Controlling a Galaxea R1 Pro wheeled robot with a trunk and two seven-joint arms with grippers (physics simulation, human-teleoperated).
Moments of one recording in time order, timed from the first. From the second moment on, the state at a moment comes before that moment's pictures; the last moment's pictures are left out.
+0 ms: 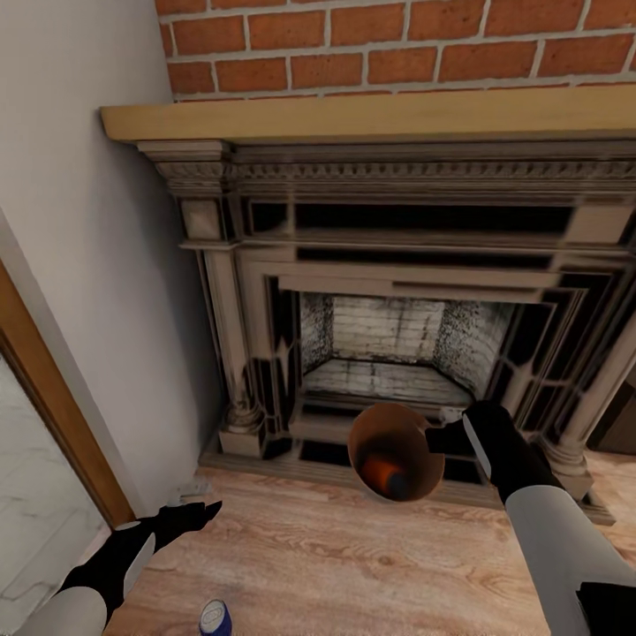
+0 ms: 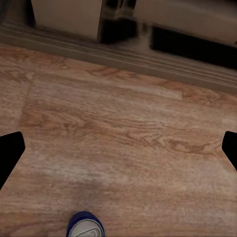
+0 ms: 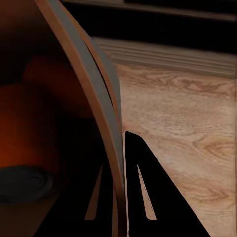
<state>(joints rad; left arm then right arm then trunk) -0.59 0.13 0.18 -0.43 -0.01 0.15 -0.36 -0.82 -0.12 -0.05 -0.83 0.12 1.04 0.30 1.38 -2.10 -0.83</state>
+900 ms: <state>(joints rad) -0.59 0.13 0.17 -0.38 -0.01 0.09 -0.31 -0.90 -0.13 -0.05 -0.81 0.16 1.04 0.30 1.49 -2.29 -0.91</state>
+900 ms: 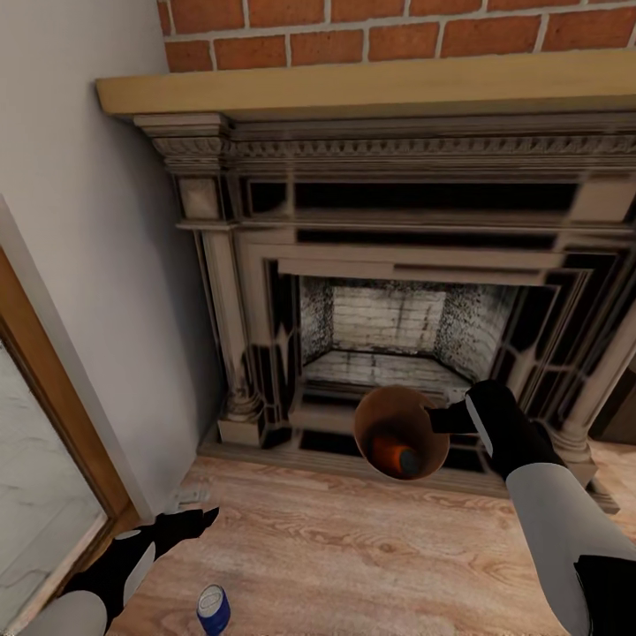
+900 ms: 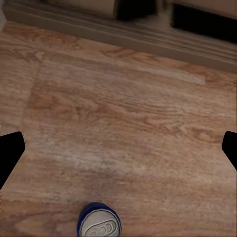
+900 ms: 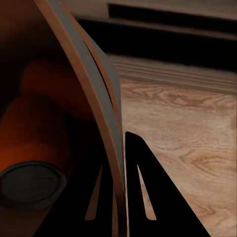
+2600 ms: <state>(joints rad) -0.59 0.11 0.17 -0.38 -0.01 0.04 -0.24 -0.90 -0.13 -0.05 -0.81 0.21 1.05 0.30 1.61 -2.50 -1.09</state>
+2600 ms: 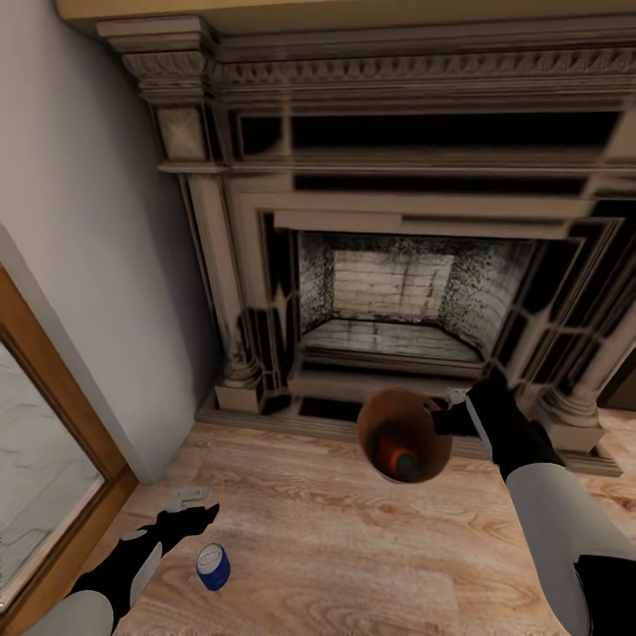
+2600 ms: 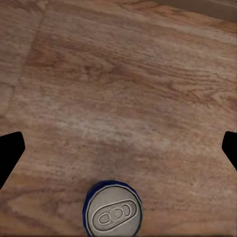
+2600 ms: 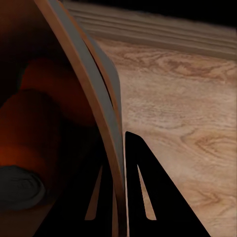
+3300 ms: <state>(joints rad) -0.59 0.10 0.17 -0.38 -0.01 0.04 -0.24 -0.90 -0.13 -0.05 -0.81 0.21 1.04 0.30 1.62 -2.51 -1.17</state>
